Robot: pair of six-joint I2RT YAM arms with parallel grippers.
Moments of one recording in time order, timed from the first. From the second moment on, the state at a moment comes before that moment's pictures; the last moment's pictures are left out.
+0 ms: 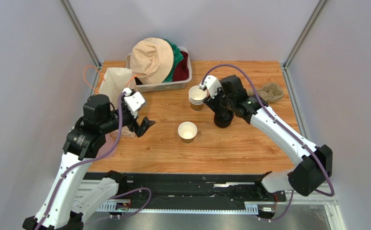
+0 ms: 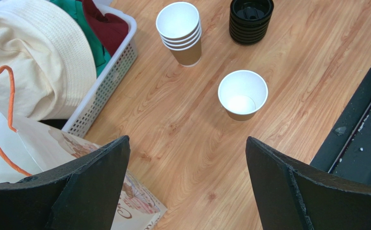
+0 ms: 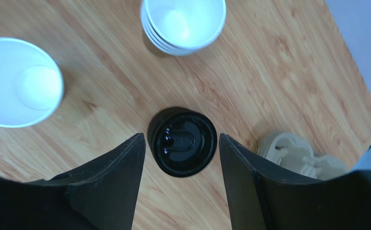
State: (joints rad) left arm -0.35 0.79 1.14 -0.74 0.47 0.40; right arm 0.61 1.38 1.28 -0.58 0.03 -0.42
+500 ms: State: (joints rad) left arm -0.34 0.79 1.14 -0.74 0.49 0.40; right arm 0.50 1.48 1.16 -0.62 -0.01 -0.42
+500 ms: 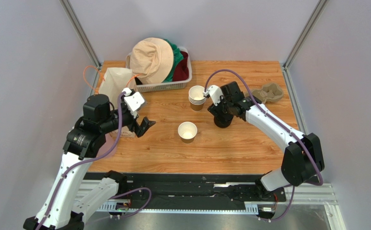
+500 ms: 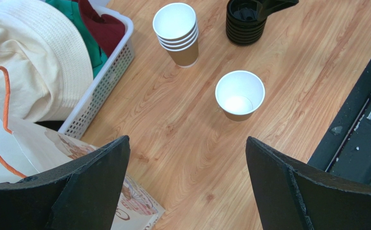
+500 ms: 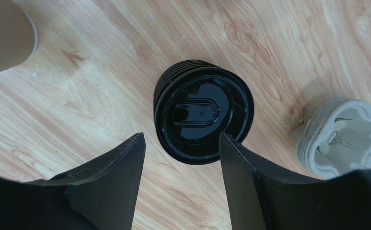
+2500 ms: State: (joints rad) left arm -0.31 0.81 1.13 -0.74 0.57 0.41; right arm 0.50 1.46 1.18 -0.67 -0.10 -0.38
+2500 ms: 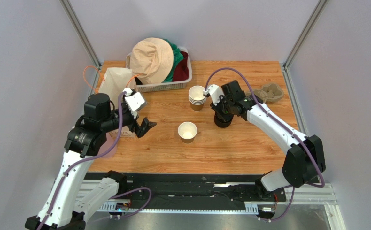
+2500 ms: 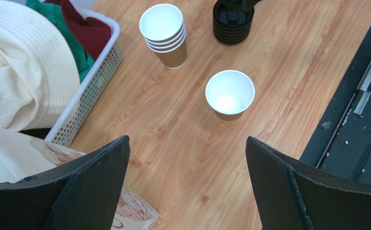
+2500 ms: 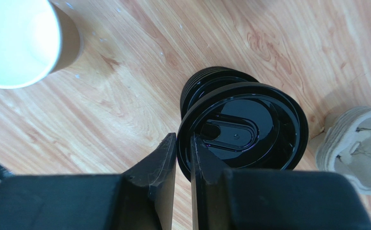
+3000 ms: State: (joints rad) left arm -0.39 0.98 1.41 -0.93 0.59 0.78; right arm 0.50 1.33 1.64 -1.04 -0.62 -0.44
